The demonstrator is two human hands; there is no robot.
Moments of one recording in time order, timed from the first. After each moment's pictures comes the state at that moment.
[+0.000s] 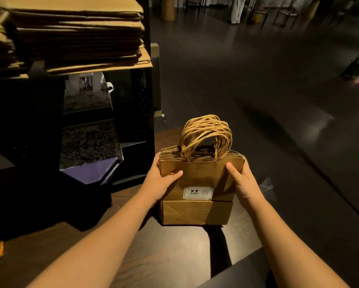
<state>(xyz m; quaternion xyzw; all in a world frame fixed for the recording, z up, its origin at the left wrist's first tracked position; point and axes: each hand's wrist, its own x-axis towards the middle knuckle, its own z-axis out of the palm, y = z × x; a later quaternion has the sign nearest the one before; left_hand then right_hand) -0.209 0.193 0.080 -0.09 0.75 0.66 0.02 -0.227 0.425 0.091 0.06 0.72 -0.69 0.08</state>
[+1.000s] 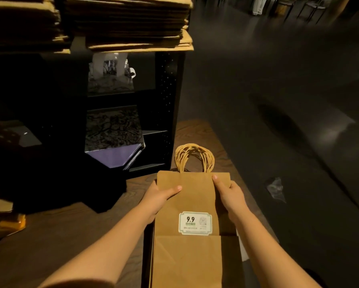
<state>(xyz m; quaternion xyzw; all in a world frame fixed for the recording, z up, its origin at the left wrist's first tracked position) -0.156 0.156 0.025 -0.27 0.61 0.72 0.15 -0.202 0.363 0.034 0.24 0.78 -0.55 0.16</state>
